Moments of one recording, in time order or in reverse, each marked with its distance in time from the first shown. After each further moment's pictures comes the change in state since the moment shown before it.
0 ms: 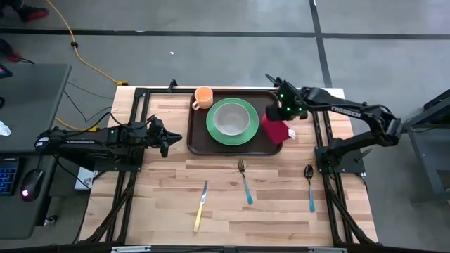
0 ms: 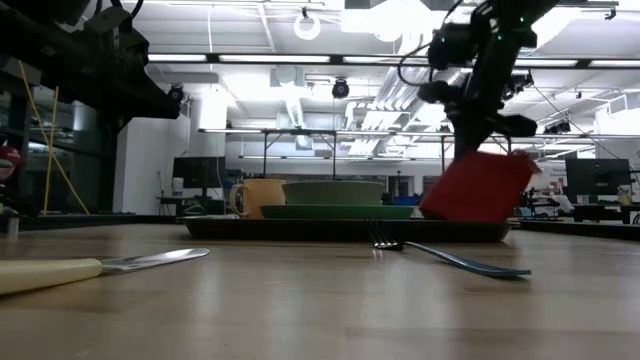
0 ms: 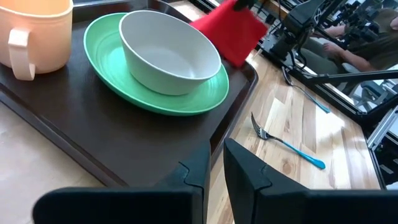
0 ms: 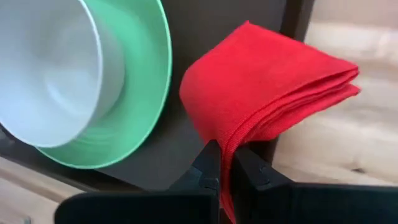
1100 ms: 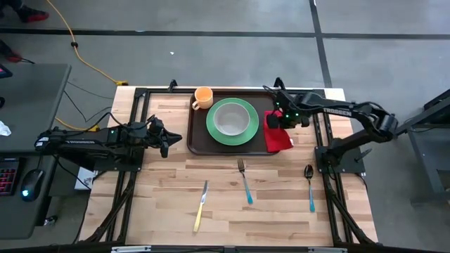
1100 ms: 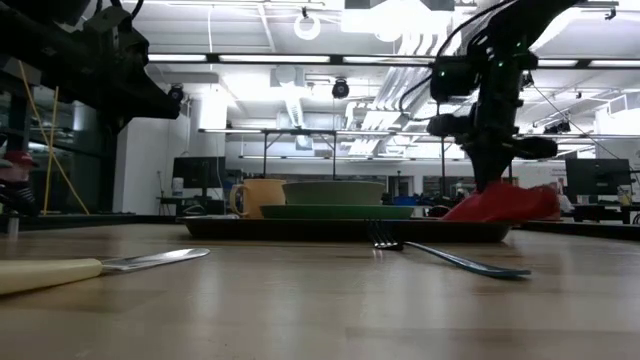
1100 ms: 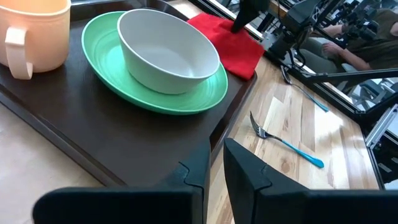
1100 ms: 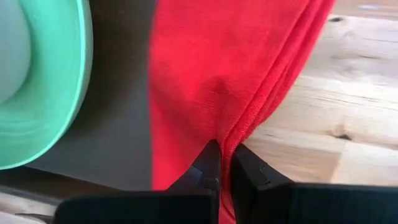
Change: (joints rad) left arm 0.000 0.000 0.000 0.000 0.006 0.000; right arm 0.004 0.097 -0.085 -0.010 -0.016 0.026
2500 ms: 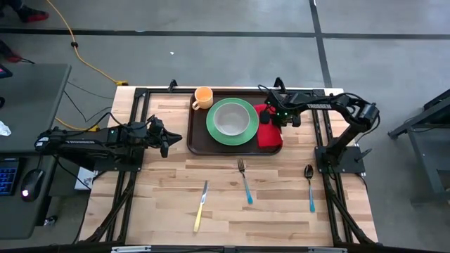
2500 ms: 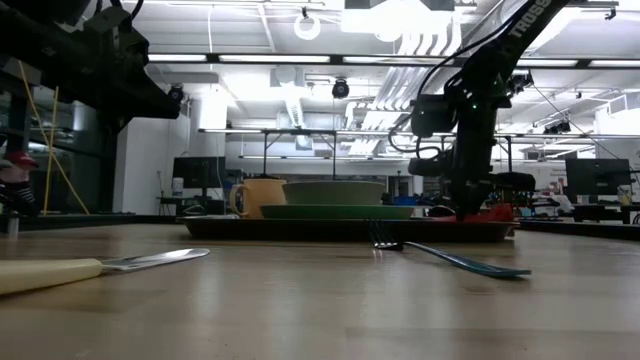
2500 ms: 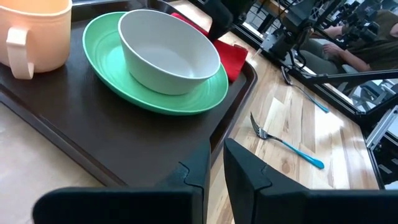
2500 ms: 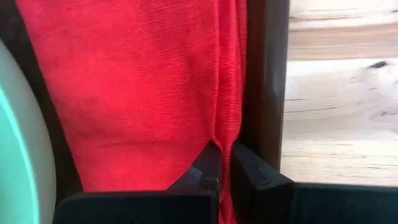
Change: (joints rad) left arm 0.000 0.000 0.000 0.001 -0.002 -0.003; right arm -0.061 0.224 0.000 0.216 0.073 0.127
